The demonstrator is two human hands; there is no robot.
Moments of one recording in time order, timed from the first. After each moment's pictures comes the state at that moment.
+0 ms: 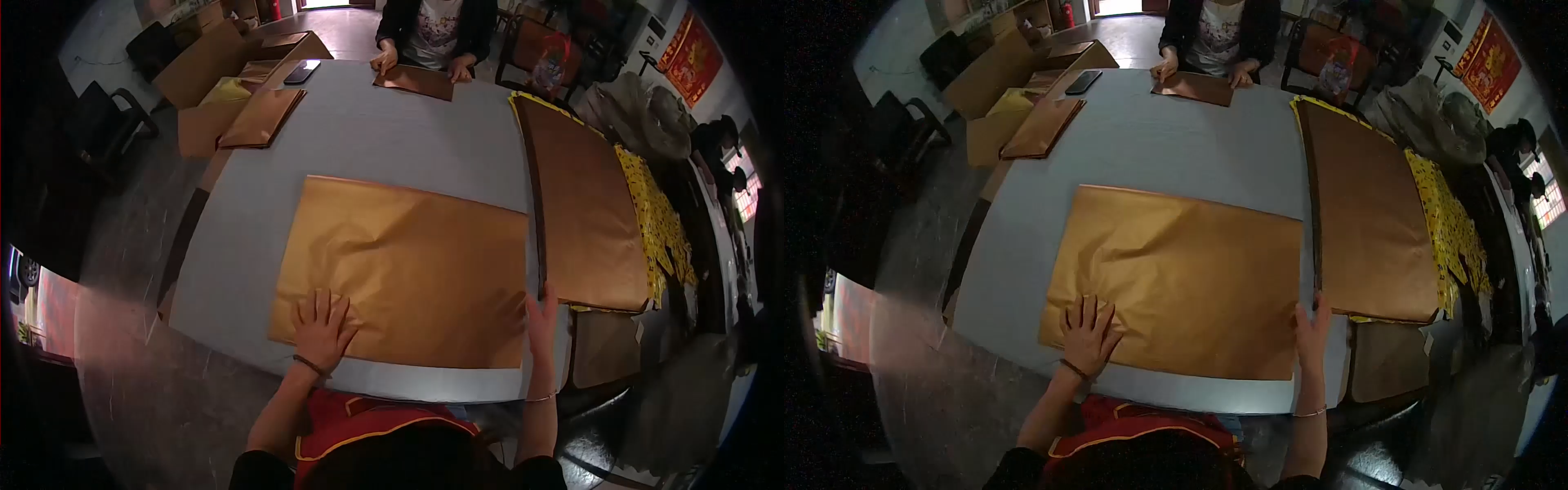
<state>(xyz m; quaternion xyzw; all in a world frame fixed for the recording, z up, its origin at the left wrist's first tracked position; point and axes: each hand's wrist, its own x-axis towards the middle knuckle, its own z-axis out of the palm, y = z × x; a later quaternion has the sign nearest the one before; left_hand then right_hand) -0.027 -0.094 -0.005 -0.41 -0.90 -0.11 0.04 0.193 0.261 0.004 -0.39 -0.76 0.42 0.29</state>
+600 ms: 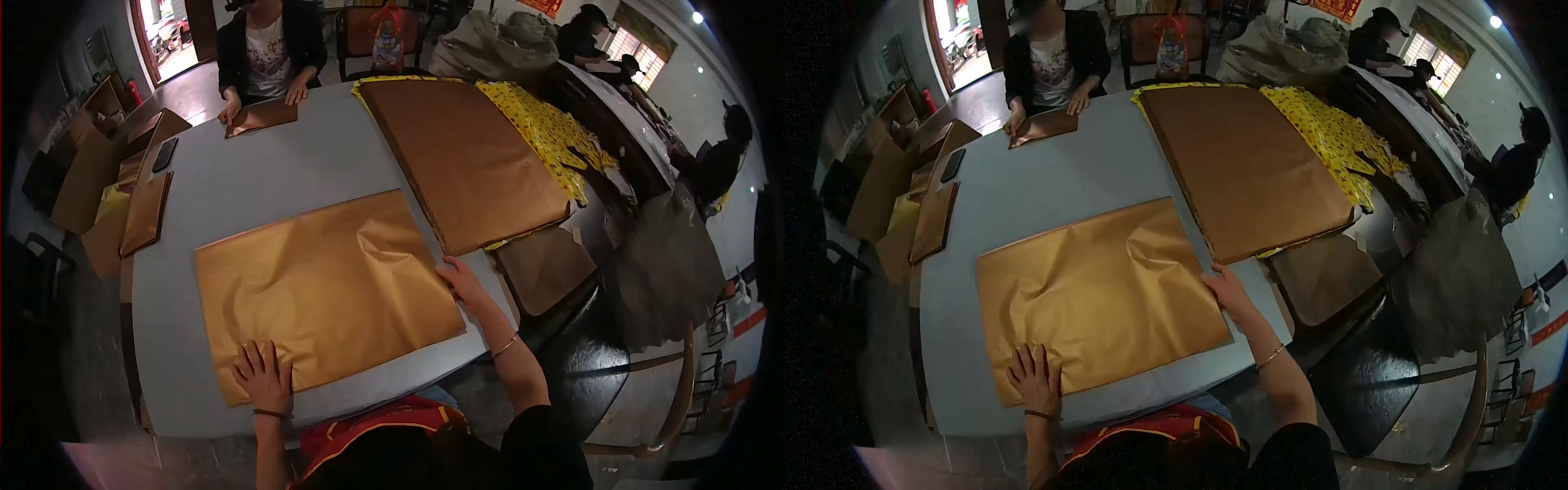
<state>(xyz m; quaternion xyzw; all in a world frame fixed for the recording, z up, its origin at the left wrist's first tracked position) -0.027 -0.098 -0.025 -0.42 -0.90 -0.08 0.04 0.214 0.259 0.023 -0.49 -0.54 0.66 0.18</state>
